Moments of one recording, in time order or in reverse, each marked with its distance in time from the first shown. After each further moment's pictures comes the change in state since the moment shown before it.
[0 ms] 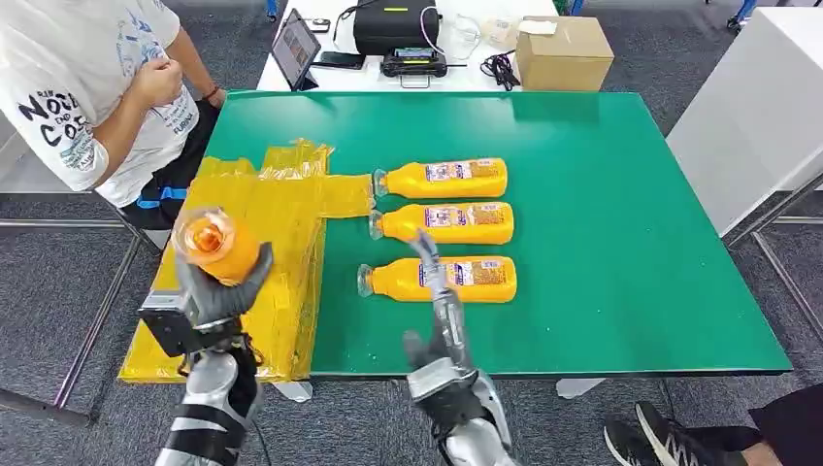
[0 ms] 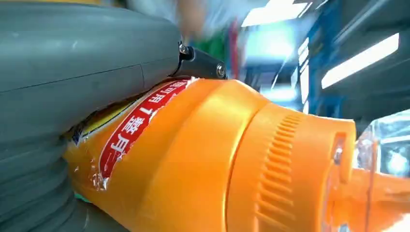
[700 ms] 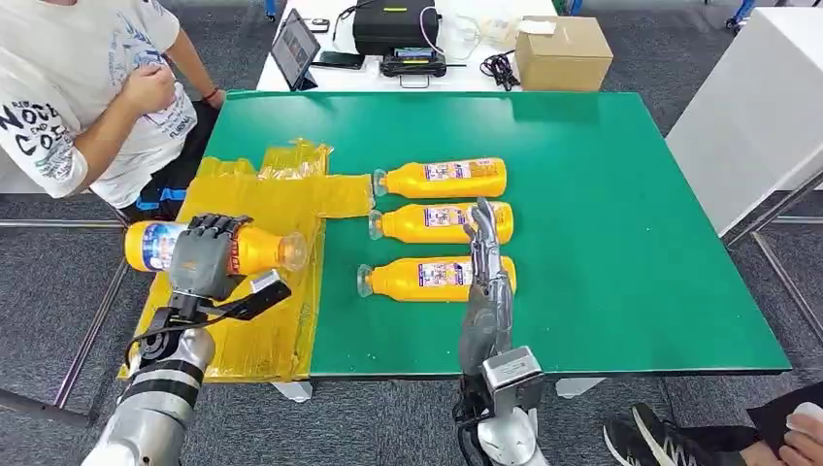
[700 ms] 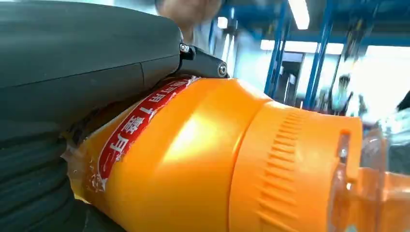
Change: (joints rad) left arm -0.236 0.125 0.271 0.475 -1.187 0.104 0.200; right arm 0.005 0.004 -0.067 -0.123 -0.118 0.072 -0.031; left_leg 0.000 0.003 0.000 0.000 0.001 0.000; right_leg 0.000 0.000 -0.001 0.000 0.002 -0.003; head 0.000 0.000
